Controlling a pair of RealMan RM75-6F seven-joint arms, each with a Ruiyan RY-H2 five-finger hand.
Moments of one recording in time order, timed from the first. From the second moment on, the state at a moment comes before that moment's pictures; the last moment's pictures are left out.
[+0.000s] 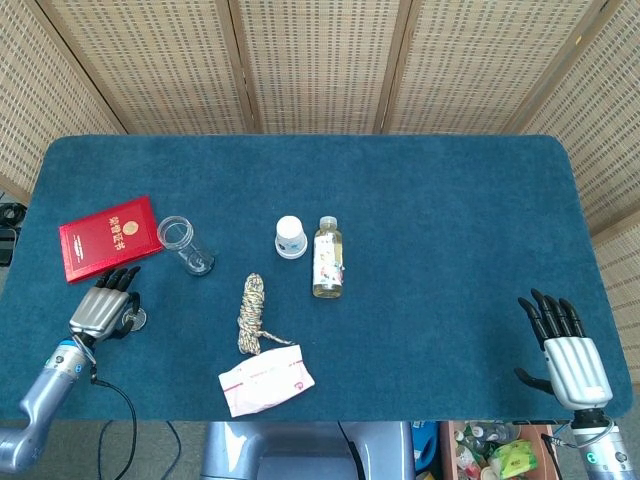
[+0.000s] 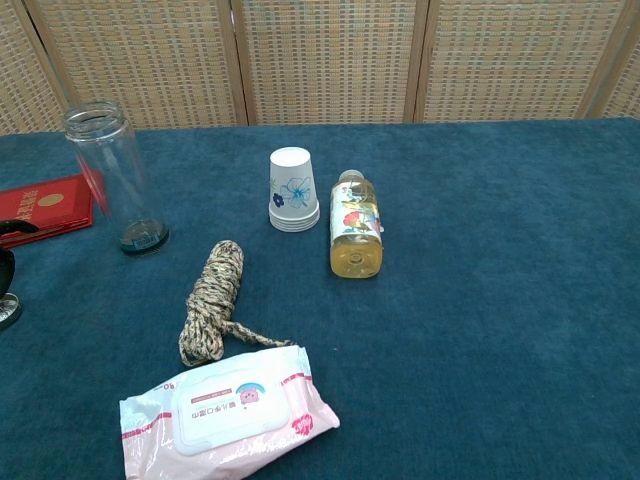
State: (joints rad) left arm -0.45 -1.36 -0.02 -1.29 1.28 0.93 0.20; right arm 0.09 -1.16 0.02 -1.61 -1.56 1.47 -0.08
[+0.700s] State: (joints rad) left arm -0.46 -1.37 -0.02 -1.27 1.27 0.92 0.21; right arm 0.09 -1.16 0.02 -1.61 -1.57 1.48 -0.07
